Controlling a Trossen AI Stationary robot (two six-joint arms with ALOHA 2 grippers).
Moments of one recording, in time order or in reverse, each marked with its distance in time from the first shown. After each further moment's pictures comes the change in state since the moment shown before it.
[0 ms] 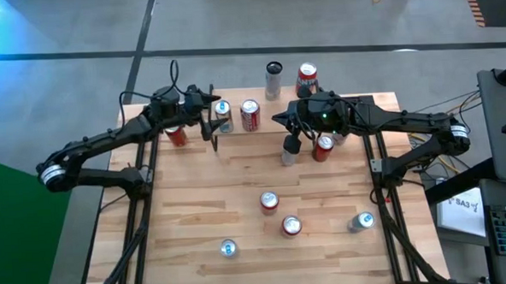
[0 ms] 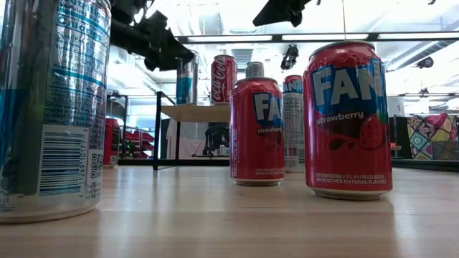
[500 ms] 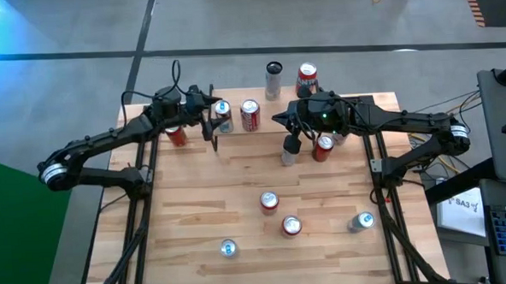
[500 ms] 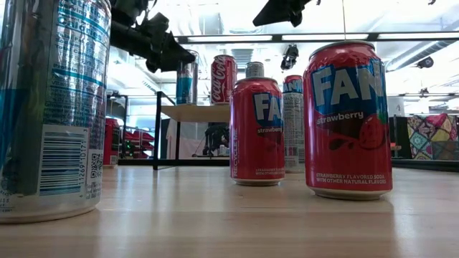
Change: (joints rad) left arm 0.000 0.016 0.000 0.011 0.006 0.003; right arm 0.000 0.000 0.000 0.000 0.000 -0.001
